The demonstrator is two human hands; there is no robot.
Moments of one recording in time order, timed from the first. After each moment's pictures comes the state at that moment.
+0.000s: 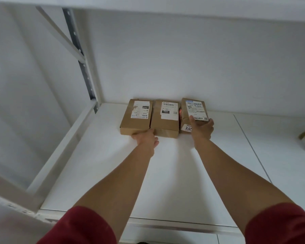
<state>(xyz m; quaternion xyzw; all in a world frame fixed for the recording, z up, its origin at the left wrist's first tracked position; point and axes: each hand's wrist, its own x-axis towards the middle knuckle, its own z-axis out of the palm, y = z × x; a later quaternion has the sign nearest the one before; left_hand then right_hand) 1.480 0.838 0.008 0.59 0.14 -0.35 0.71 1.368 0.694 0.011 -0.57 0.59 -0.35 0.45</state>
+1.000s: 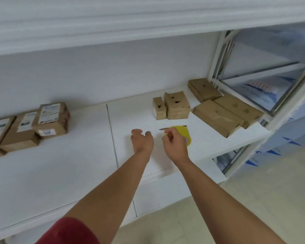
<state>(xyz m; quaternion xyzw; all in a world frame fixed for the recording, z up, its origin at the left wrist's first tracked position) 0.976 0.636 0.042 0.76 -0.21 -0.32 0.52 0.858 0.622 0.044 -0.67 0.50 -0.39 0.38</state>
